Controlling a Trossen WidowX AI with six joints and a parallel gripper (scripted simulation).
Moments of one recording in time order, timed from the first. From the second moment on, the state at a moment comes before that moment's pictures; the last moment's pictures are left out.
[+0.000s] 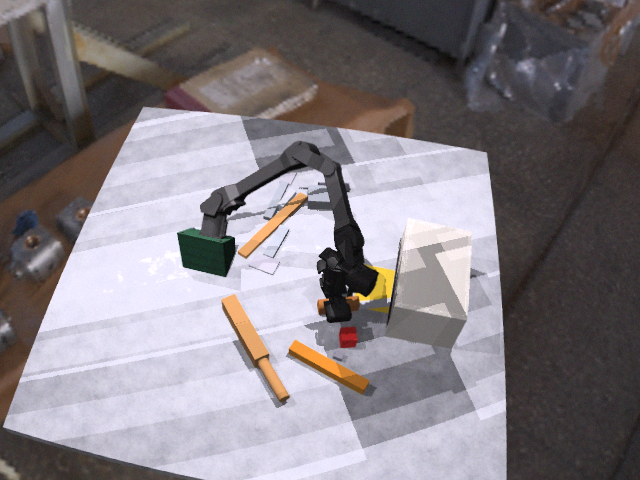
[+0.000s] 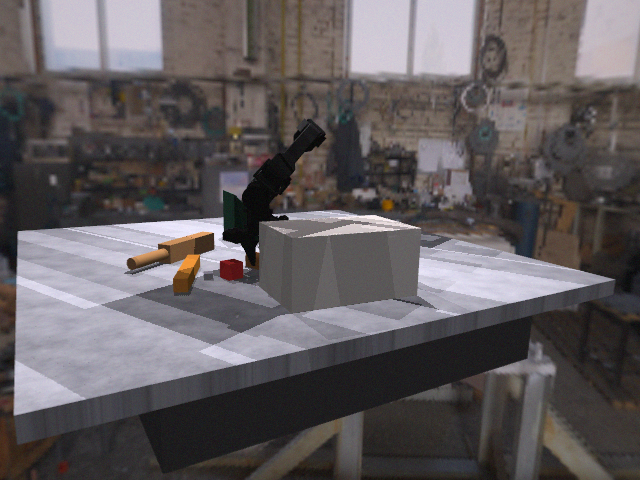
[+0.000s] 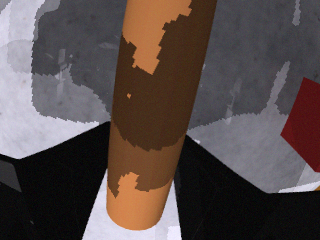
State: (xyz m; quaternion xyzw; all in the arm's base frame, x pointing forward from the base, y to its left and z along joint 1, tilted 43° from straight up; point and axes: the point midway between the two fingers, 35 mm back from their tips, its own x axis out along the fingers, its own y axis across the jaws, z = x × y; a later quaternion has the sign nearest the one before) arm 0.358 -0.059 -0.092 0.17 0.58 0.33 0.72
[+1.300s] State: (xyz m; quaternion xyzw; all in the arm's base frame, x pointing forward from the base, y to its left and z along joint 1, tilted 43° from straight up) arm 0.306 -0.070 -0.110 0.17 0.58 0.33 0.72
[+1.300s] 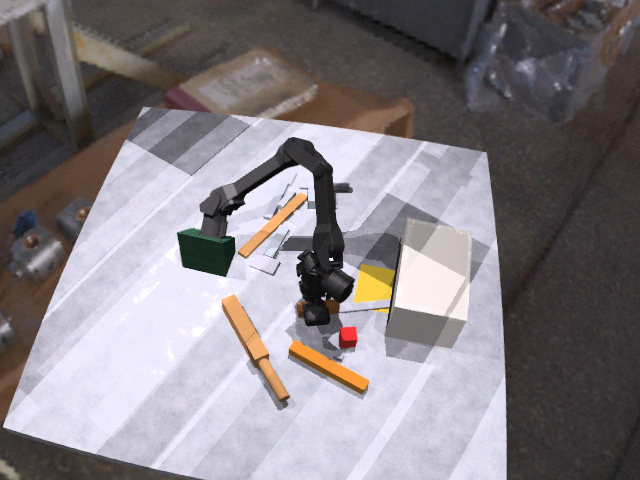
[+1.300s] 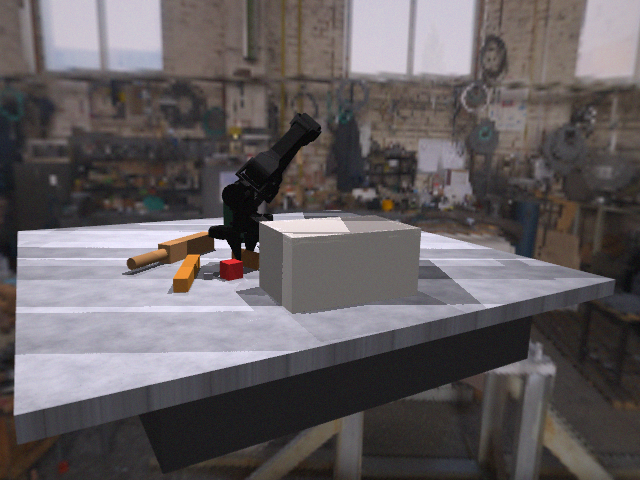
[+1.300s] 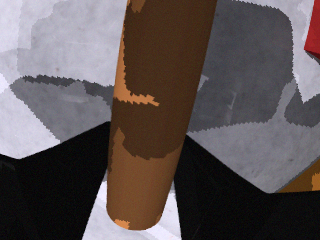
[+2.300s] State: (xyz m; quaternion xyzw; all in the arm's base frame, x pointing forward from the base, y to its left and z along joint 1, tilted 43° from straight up) arm 0.254 -0.081 -0.127 0.16 0.58 0.33 0.72
